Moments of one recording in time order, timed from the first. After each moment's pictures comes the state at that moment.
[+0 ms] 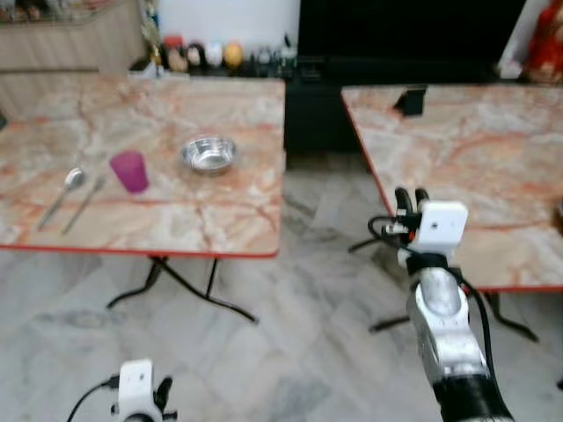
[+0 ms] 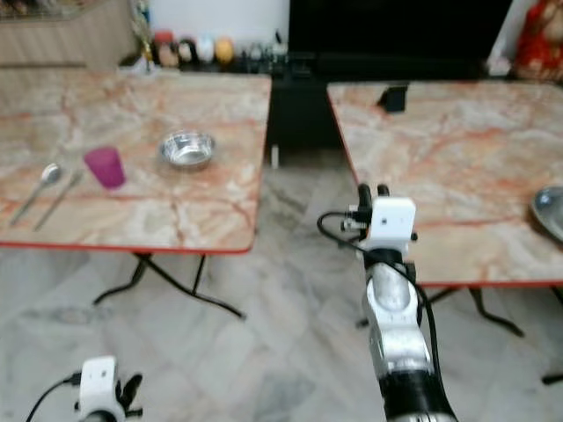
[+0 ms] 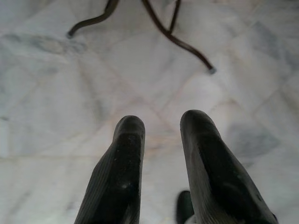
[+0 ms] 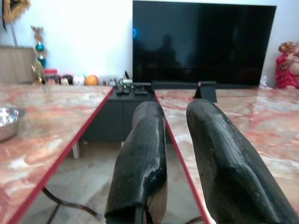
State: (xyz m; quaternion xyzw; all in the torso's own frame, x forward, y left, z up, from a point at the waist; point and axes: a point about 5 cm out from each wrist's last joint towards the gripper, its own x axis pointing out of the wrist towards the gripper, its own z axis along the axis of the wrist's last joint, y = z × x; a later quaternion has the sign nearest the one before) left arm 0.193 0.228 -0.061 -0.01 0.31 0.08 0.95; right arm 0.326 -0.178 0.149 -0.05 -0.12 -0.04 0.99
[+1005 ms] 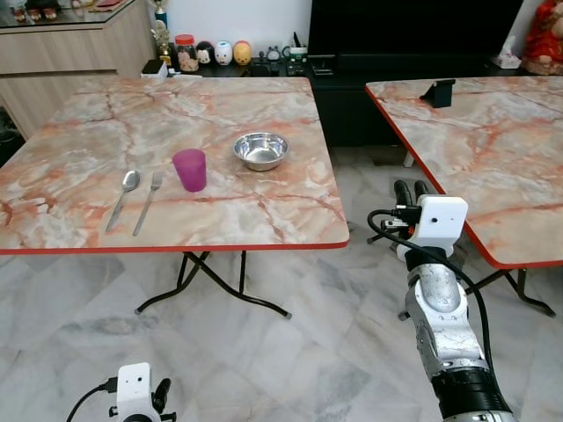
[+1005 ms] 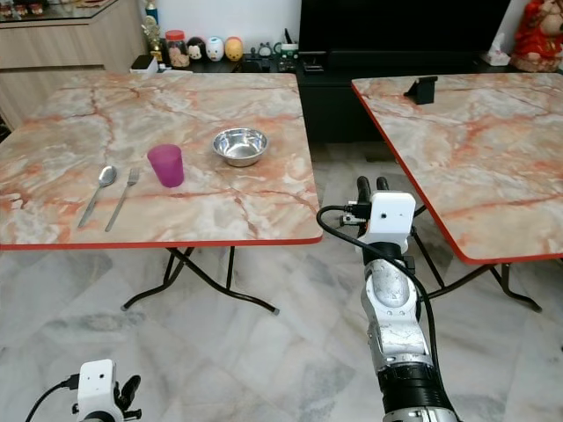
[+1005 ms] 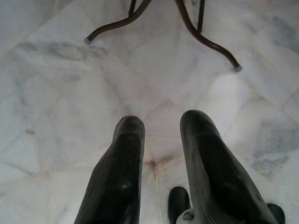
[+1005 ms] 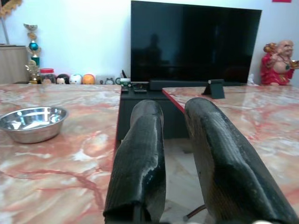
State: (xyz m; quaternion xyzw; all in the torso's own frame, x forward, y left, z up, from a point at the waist) left arm 0.190 0.226 -0.063 -0.02 0.32 0.09 0.94; right arm 0.326 -0.178 0.146 -0.05 -0.12 -0.04 0.99
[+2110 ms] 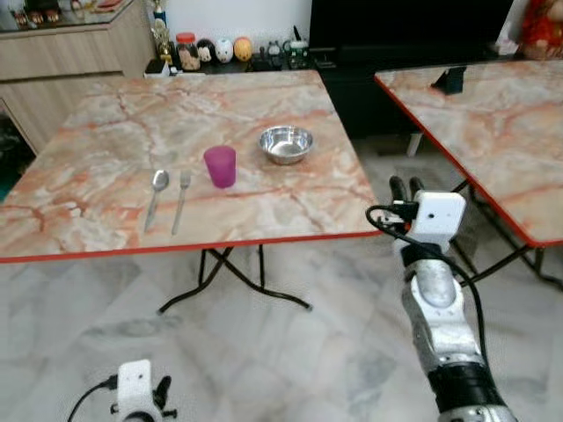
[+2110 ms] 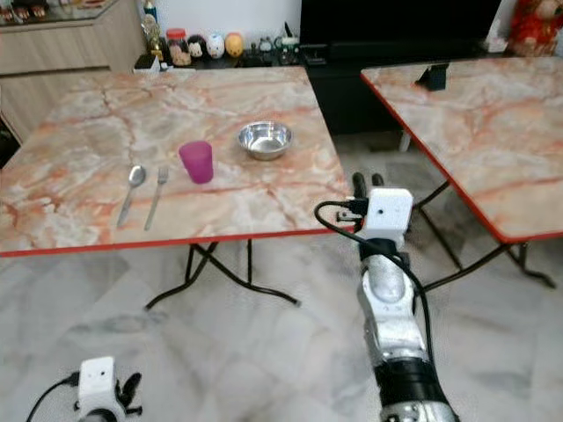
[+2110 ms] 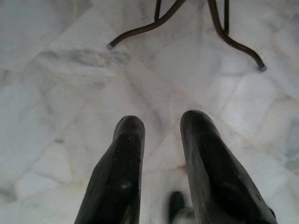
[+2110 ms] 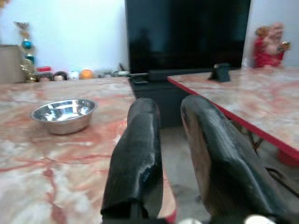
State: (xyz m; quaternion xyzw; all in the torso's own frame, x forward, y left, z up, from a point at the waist) left arm 0.193 0.220 -0.062 -0.03 0.31 0.09 0.95; right arm 0.328 -0.185 0.144 -0.04 -0.11 -0.05 0.99
